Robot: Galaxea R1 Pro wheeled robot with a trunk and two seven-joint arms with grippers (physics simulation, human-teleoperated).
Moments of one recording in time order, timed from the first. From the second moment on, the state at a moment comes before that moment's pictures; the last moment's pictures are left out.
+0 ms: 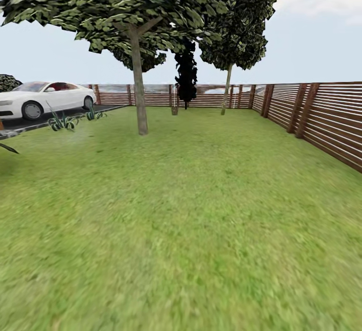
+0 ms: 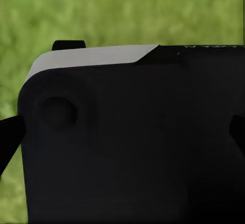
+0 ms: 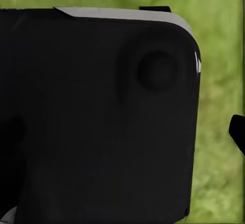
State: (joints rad) left arm 0.00 -0.07 0.00 -0.18 0.00 0.01 0.00; right arm -0.03 0.03 0.00 0.00 -0.02 -0.08 0.01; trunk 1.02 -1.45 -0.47
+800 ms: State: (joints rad) left arm 0.00 -0.07 0.00 -0.10 0.00 0.01 0.00; right arm -0.03 0.03 0.00 0.00 -0.02 -0.08 0.01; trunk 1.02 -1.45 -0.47
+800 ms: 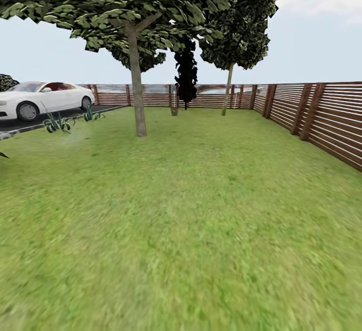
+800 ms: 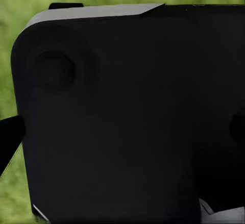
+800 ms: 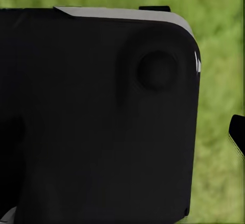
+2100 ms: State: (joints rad) left arm 0.00 -0.04 0.00 -0.08 0.00 0.01 0.00; right arm -0.03 0.03 0.00 0.00 -0.02 -0.08 0.01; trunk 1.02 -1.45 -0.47
